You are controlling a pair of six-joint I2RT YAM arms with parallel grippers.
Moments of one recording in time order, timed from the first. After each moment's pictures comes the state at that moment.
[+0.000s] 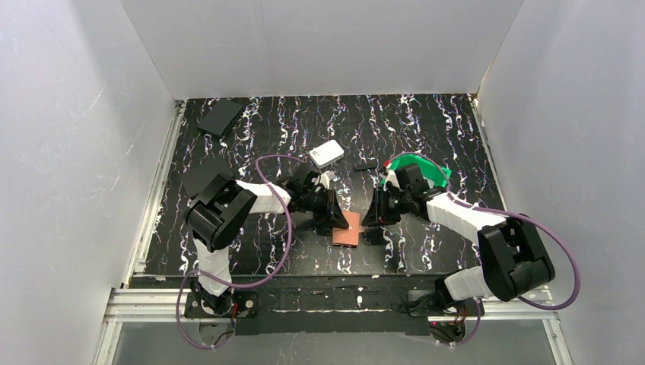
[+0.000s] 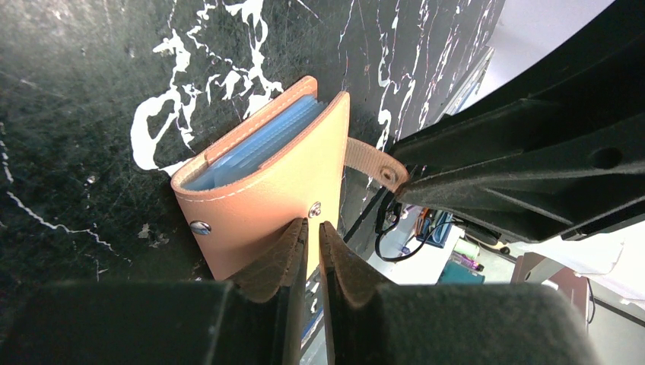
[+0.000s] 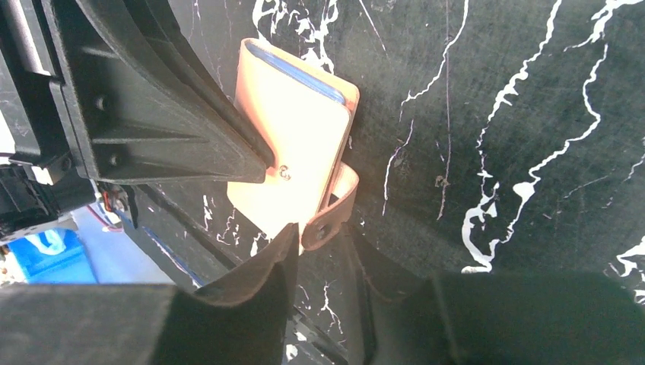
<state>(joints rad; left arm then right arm) -0.67 1.90 0.92 0.10 0.70 -0.87 0.43 1.38 0.67 -0.27 -0.53 0.46</state>
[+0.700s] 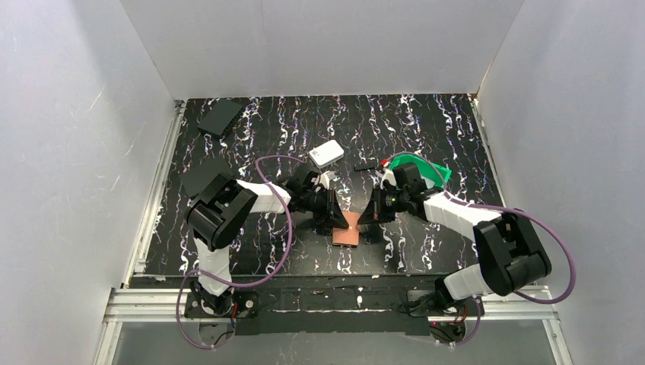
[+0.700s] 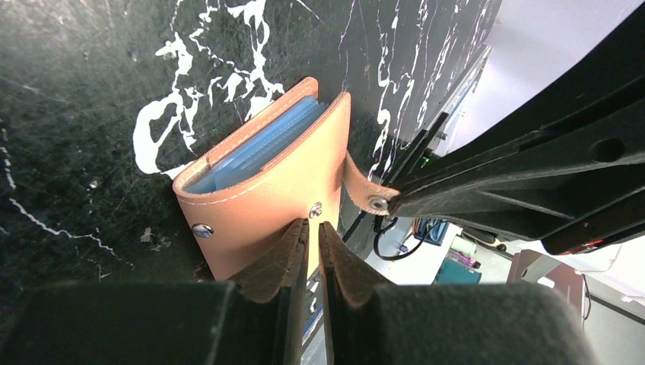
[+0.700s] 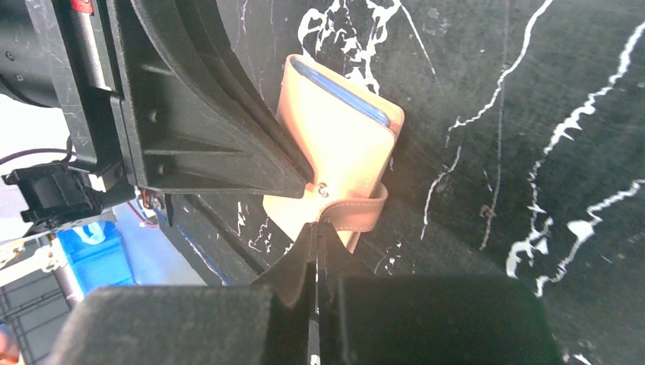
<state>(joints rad) -0.67 1.90 0.92 0.10 0.71 -0.88 0.45 1.41 0.66 -0.18 -0.60 0.52</state>
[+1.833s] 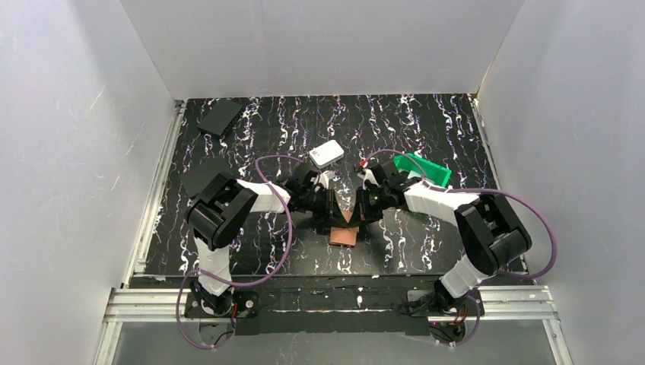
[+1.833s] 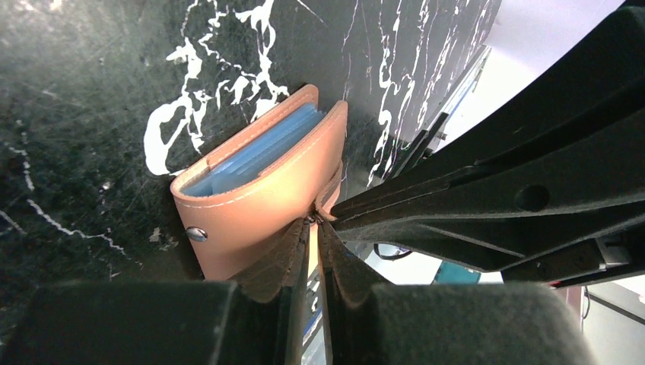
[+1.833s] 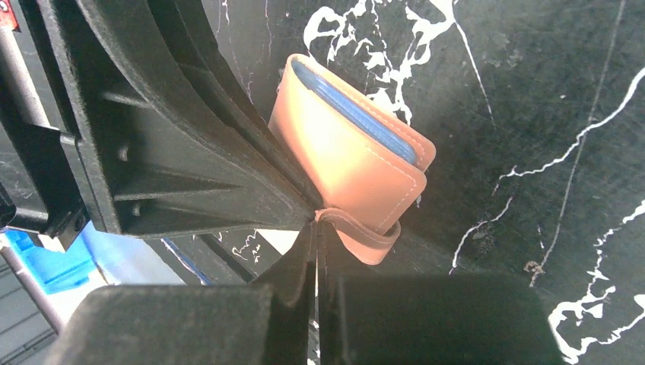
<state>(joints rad) -0.66 1.91 0.92 0.11 0.72 -0.87 0.57 1.58 0.81 -0.27 -0.52 0.48</state>
